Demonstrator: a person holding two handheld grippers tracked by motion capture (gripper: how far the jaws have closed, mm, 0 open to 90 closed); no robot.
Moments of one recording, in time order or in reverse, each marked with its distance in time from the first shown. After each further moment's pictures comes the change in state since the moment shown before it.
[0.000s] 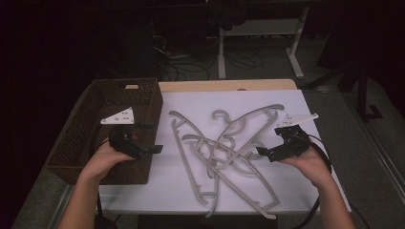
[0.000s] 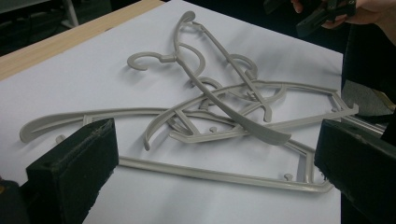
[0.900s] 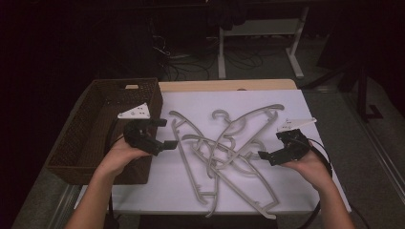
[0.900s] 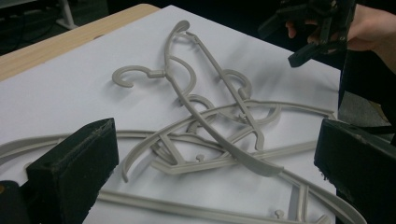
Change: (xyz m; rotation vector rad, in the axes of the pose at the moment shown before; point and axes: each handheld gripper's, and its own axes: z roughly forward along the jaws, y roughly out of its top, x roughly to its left) left arm -0.015 0.025 0.034 -0.004 -0.012 -0.024; right arm -0.003 -0.015 0.009 0.046 -0.009 0.003
